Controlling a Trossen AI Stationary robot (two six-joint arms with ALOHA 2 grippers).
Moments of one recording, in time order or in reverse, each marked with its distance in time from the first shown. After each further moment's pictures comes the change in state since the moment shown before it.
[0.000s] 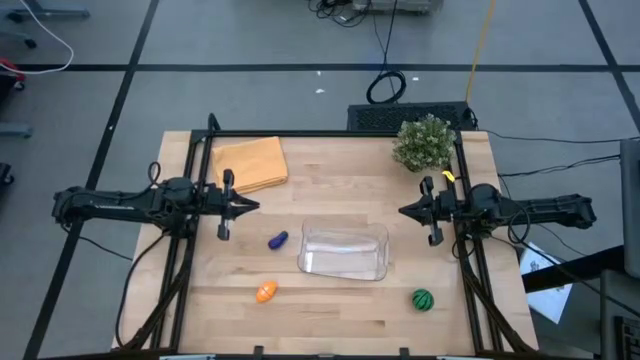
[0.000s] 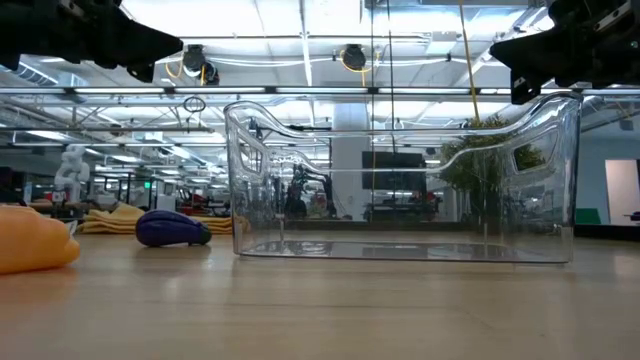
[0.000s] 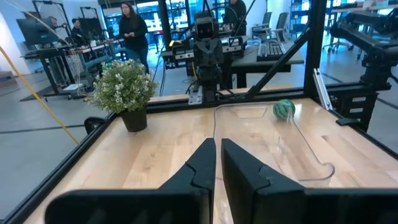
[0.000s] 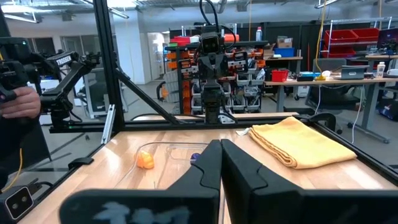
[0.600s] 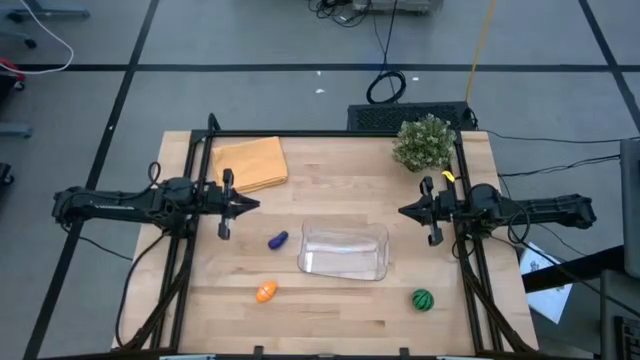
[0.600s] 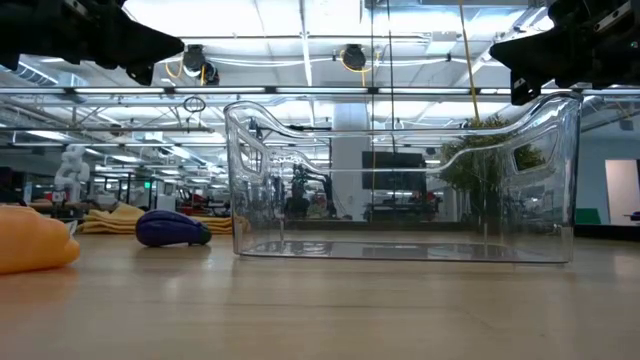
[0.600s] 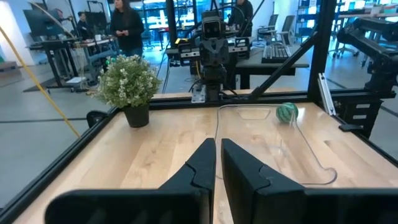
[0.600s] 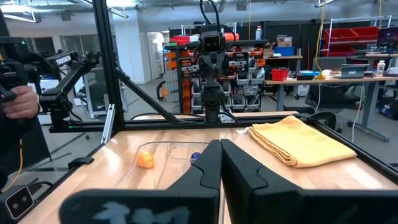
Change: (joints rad) left arm -0.001 0.000 0.000 0.002 -0.020 -0.046; right arm 0.000 0.000 0.000 -0.003 0.002 0.003
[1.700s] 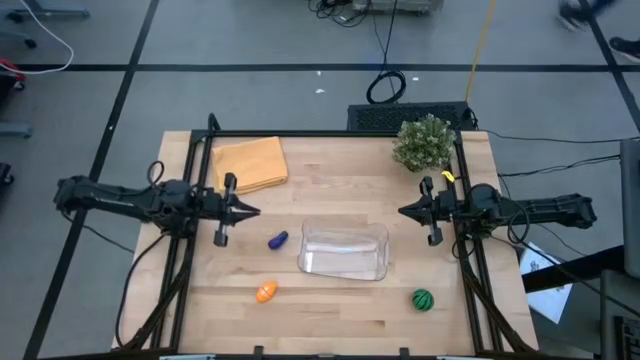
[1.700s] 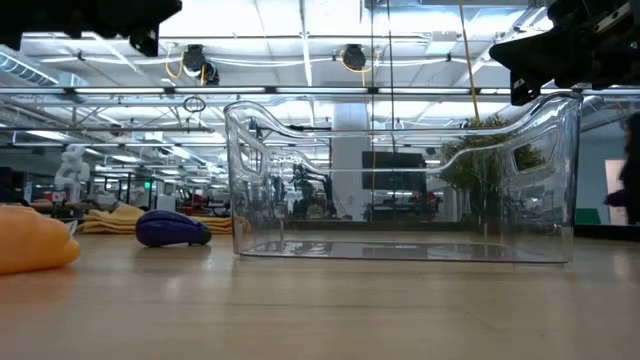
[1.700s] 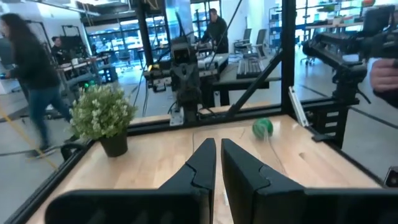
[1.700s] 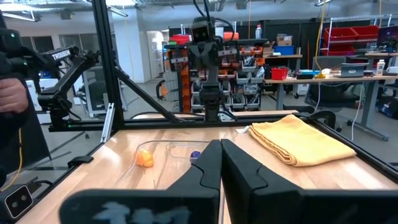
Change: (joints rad) left arm -0.133 0.085 0.073 0.067 -0.027 0.052; right arm 0.000 0.005 0.000 0.000 0.000 -0.001
